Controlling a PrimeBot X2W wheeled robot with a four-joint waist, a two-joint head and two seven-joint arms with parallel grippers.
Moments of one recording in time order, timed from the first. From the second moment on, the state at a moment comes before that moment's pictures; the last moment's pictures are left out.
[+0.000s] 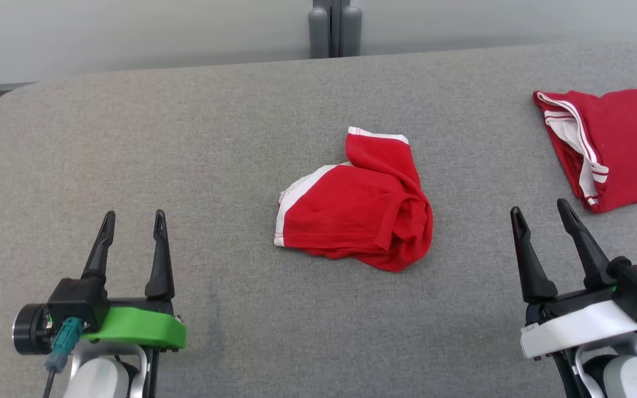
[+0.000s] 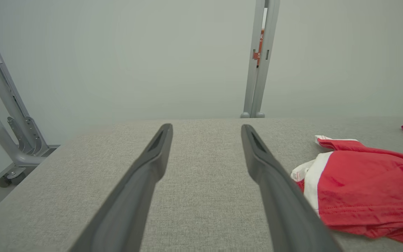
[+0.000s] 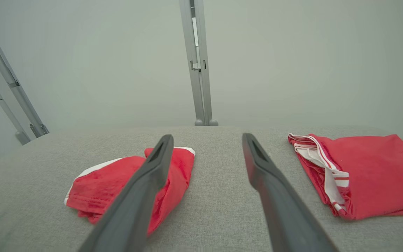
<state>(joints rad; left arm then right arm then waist) -0.15 0.24 -0.25 0.14 -0.36 0.12 -0.26 0.02 -0.14 0.03 -0.16 0.22 0.13 -0.11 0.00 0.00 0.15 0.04</state>
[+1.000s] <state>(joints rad) -0.04 0.24 -0.27 0.15 -0.35 0.11 -0.26 0.11 -0.11 0.02 -0.16 0.22 0.13 -0.07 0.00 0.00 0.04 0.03</state>
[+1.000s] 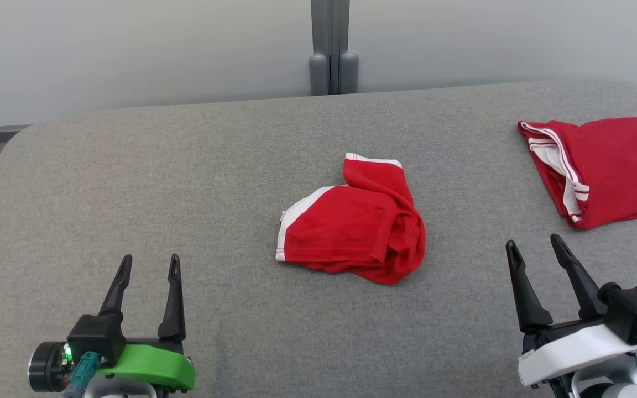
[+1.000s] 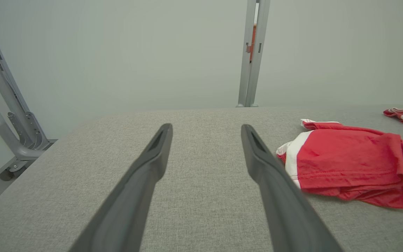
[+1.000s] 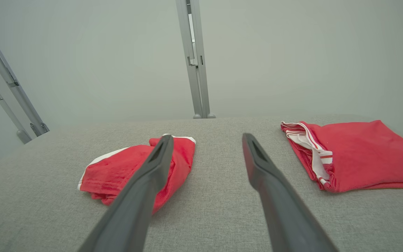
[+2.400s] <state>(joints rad) -0.22 0.11 -0.19 0.10 -0.20 0.02 -0.26 -0.16 -0.15 0.17 0.07 0.30 0.13 -0.17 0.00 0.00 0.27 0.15</state>
